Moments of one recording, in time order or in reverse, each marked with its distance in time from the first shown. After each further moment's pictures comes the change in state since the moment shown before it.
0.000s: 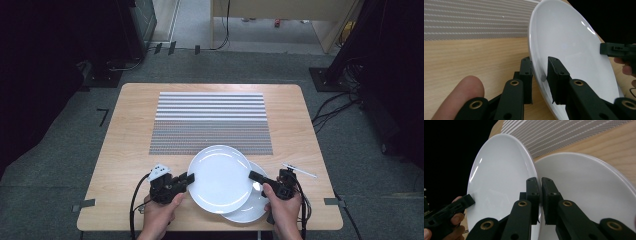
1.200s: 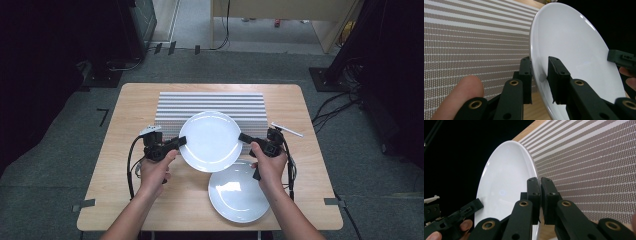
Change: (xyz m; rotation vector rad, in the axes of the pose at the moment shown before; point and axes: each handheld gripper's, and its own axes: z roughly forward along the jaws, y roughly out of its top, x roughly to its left) left arm 0.049 0.093 0.039 -0.030 0.040 -0.114; right arm 0.034 0.091 0.061 -0.052 0.030 0.018
